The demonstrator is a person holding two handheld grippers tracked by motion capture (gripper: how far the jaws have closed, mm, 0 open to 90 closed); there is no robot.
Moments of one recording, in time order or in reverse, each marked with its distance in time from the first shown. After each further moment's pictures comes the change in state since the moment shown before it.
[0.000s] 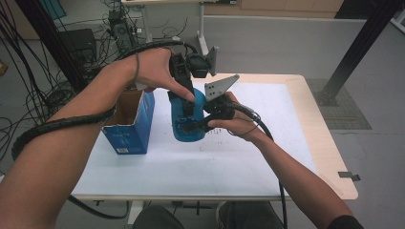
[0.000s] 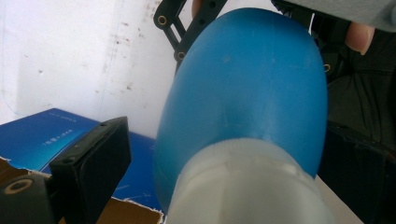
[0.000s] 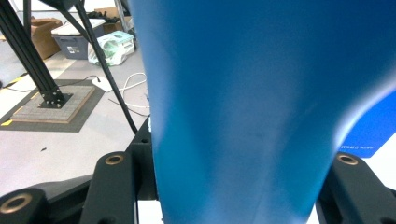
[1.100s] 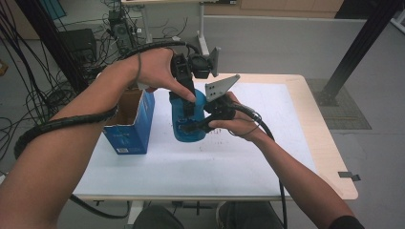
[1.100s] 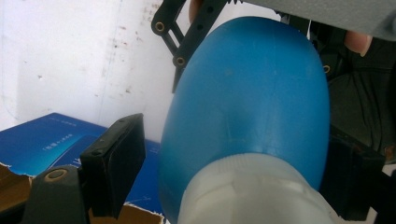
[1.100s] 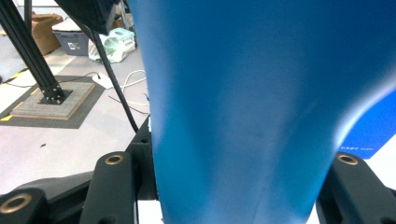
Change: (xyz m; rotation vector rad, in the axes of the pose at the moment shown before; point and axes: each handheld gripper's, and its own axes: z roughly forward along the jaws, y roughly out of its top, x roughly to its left) left arm -0.003 0.002 0.001 0.000 0.000 0.026; right arm 0.002 0.001 -0.001 0.008 0.001 -0.021
